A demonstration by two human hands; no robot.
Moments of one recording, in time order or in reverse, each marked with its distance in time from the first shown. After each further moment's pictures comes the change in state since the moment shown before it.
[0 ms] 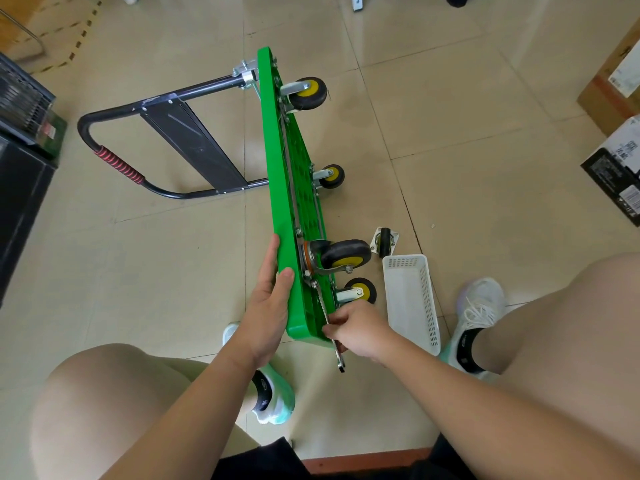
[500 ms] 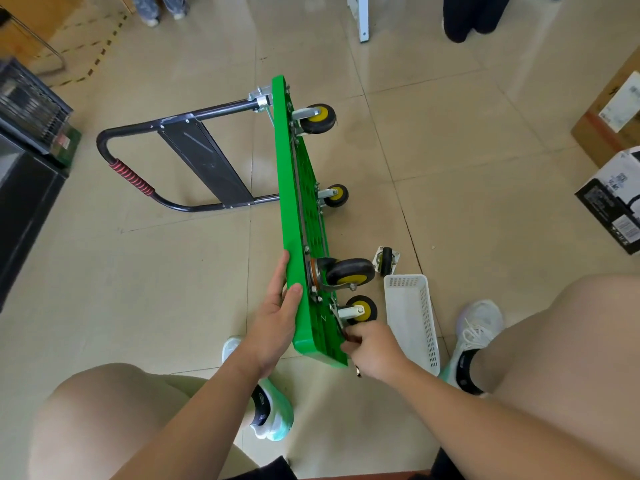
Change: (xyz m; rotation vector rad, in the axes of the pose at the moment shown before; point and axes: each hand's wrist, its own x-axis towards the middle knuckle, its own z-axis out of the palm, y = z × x) left_hand -0.002 0.007 -0.003 0.143 0.006 -0.030; right_hand -0.008 0.015 -0.006 -0.164 0.068 -0.028
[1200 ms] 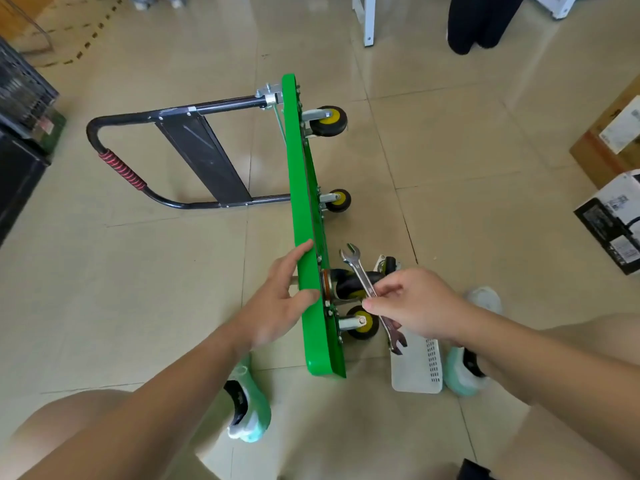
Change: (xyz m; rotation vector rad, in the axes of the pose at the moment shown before) left_hand 0.043 0.032 -0.036 0.384 -0.218 0.105; right_hand -0.019 -0.094 -0.109 -0.081 0.035 -0.136
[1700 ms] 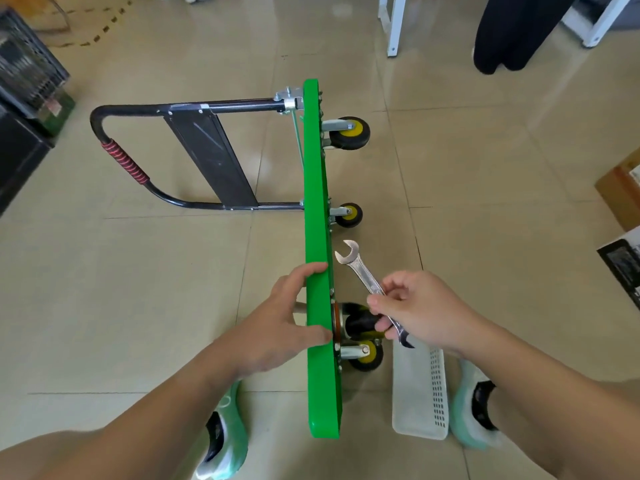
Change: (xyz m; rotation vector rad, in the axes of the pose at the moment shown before) left_hand 0.019 0.006 -0.017 -0.127 -0.072 -0.079; right_hand 0.062 -0.016 -0.010 0.210 -0.023 0.038
